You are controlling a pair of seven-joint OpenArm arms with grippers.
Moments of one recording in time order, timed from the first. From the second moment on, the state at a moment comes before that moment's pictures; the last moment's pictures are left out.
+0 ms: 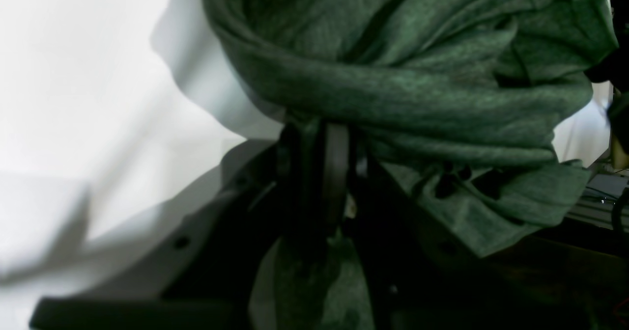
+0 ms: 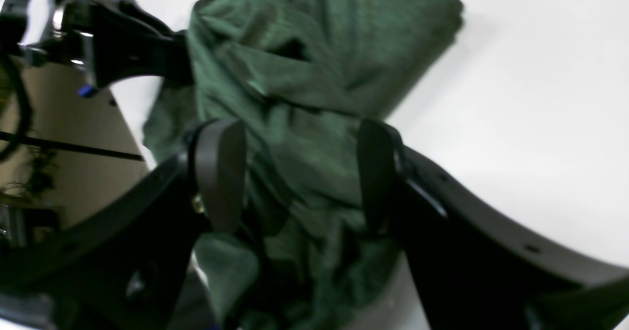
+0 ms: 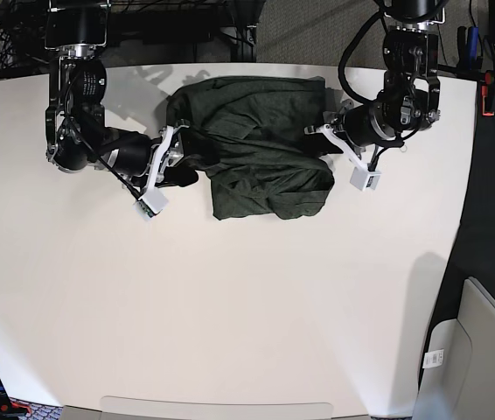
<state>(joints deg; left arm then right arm) 8.8 -11.4 -3.2 93.5 -47.6 -10.0 59.8 0.2 11.0 1.8 95.0 49.1 38.6 -68.9</state>
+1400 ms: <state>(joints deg) 13.9 -10.1 -21.7 96.8 -47.9 -9.9 59.8 1.6 8.6 -2.4 95.0 52.4 38.7 -72.2</state>
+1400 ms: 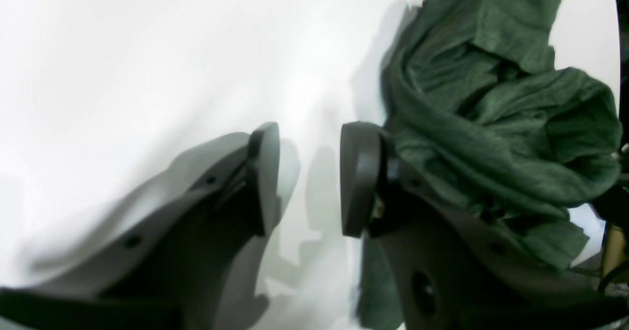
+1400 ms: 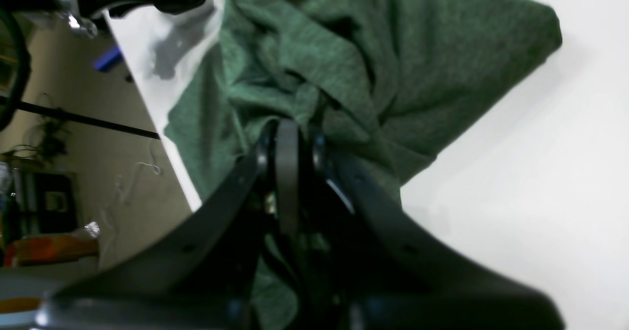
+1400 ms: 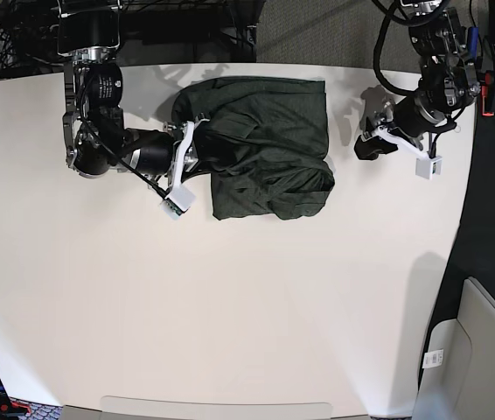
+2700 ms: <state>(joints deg) 13.7 -10.1 -21.5 93.9 -48.4 -10.2 59.3 22.4 -0.1 -38.5 74.5 58.6 38.7 -78.4</state>
